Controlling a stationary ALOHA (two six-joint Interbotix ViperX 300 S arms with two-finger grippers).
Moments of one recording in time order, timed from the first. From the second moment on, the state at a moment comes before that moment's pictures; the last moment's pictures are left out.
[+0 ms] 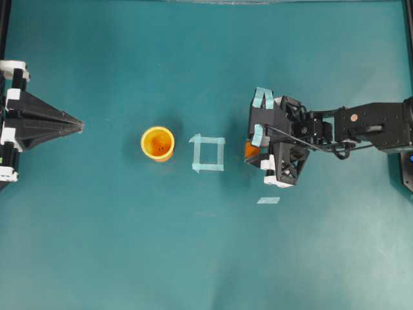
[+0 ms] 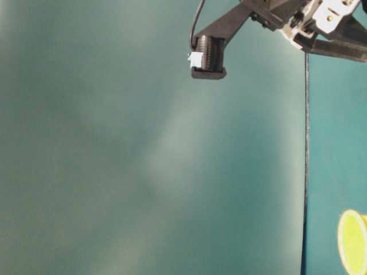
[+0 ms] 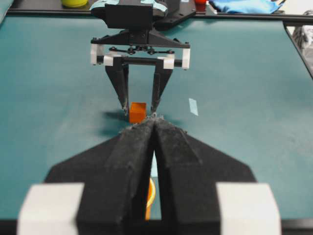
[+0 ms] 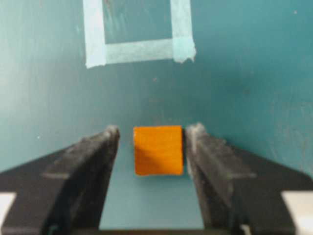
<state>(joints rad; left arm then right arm) 0.00 -0.97 1.17 0.01 -0.15 -0.02 -0.07 0.05 0.82 0.00 -0.04 0.10</state>
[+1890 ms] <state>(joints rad) 0.00 -0.97 1.16 0.01 -0.14 -0.02 -0.08 -0.15 0.67 0.00 0.33 0.11</state>
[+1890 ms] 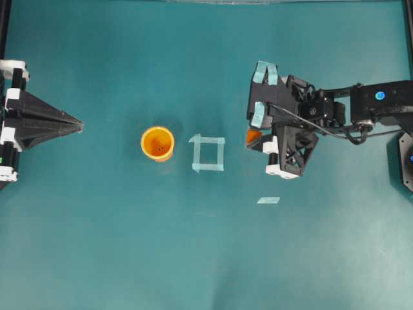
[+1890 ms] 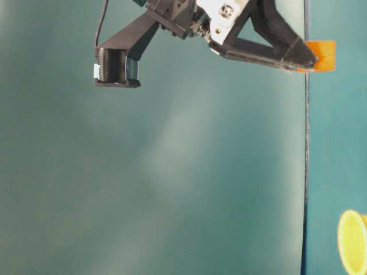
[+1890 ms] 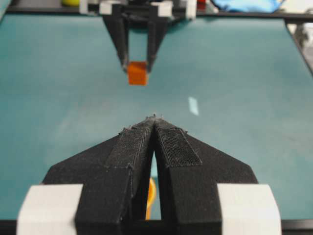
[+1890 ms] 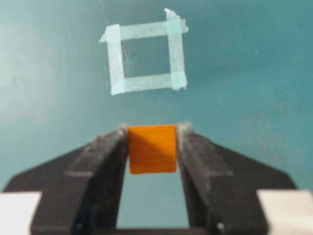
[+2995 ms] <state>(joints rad) 0.00 -0.97 1.16 0.01 -0.14 -0.02 -0.42 -0.06 0.52 -0.03 0.40 0.12</state>
